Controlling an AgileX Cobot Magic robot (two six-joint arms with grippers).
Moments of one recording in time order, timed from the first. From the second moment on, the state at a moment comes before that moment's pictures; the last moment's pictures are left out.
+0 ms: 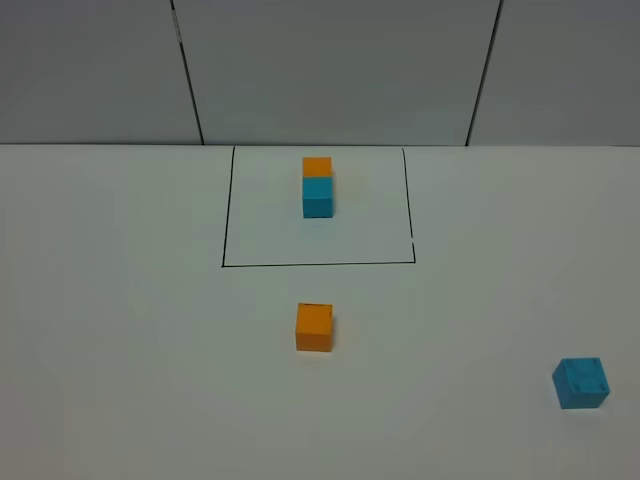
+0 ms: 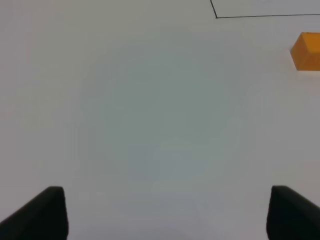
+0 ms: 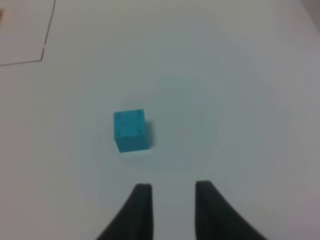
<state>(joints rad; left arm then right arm) -0.06 0.00 -0.46 -0.10 1.06 0.02 0.03 0.04 -0.50 -0.09 1.07 0.15</state>
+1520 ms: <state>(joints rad) -0.06 0.00 -0.46 -0.10 1.06 0.02 0.03 0.04 -0.50 -0.09 1.07 0.15</state>
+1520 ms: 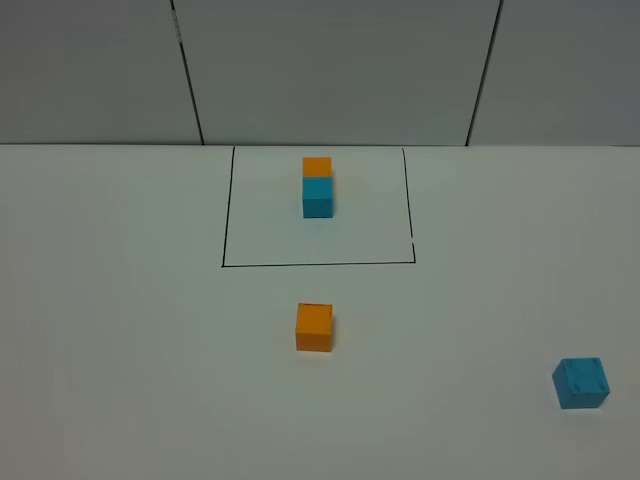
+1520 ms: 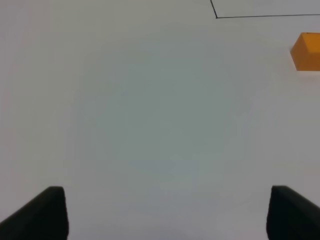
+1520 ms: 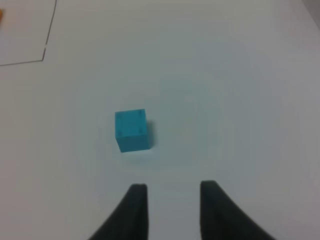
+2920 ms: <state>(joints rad) -0.06 0.00 -0.46 -0.08 1.06 0.02 0.03 1.42 -1.08 -0.21 1.05 -0.01</state>
